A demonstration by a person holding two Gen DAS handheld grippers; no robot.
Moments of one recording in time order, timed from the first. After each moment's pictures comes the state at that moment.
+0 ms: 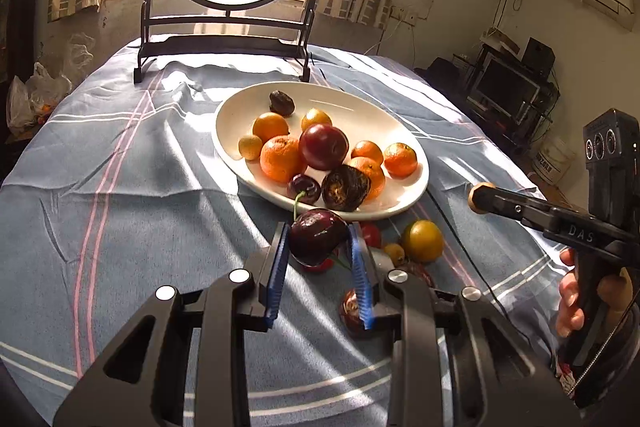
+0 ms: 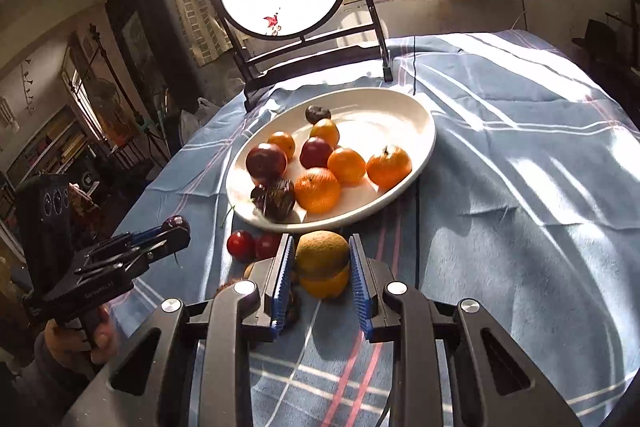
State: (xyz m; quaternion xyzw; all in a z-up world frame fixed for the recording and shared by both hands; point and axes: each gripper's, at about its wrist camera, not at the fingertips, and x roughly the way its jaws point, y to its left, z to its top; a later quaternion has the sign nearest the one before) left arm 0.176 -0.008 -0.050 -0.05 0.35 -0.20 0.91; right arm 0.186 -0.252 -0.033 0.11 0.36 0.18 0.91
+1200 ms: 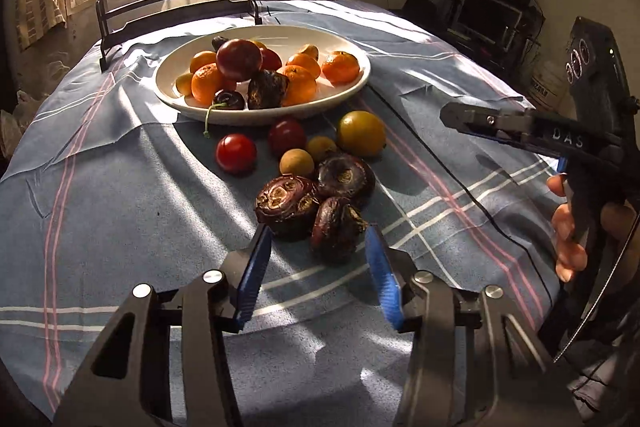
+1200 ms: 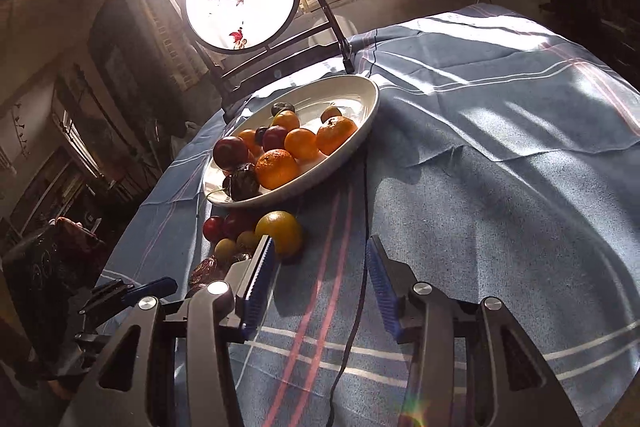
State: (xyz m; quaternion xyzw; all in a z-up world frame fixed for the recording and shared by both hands) left arm 0.109 -0.068 -0.093 0.05 0.41 -0.22 0.88; right arm 0.137 -0.291 -0.082 0.17 0.36 0.15 0.91
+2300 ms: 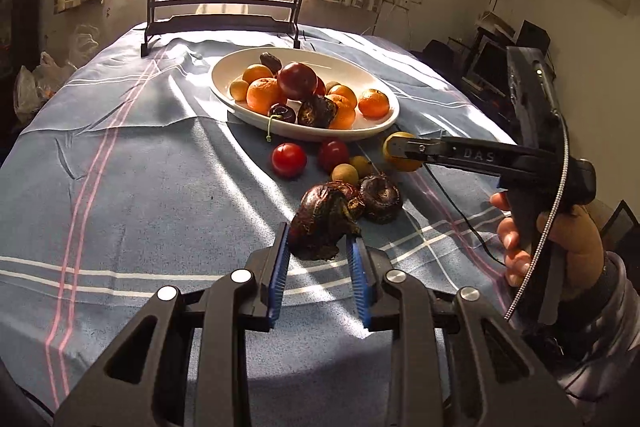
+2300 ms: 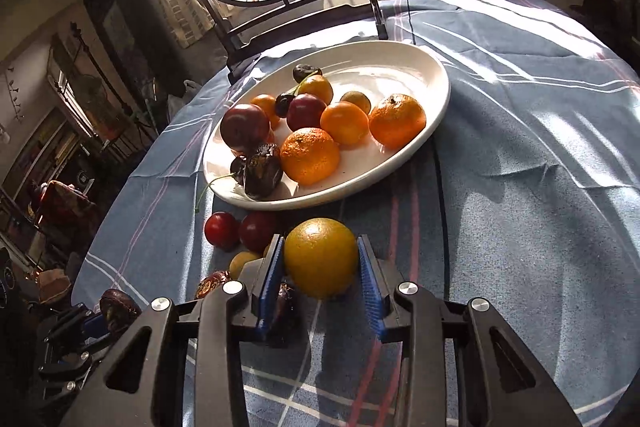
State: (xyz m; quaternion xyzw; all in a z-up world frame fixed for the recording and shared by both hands) left arm 0.092 -0.011 -0.075 -0.04 0.37 -0.20 0.91; right arm 0.183 -0.237 -0.078 0.13 0.40 0.17 0.89
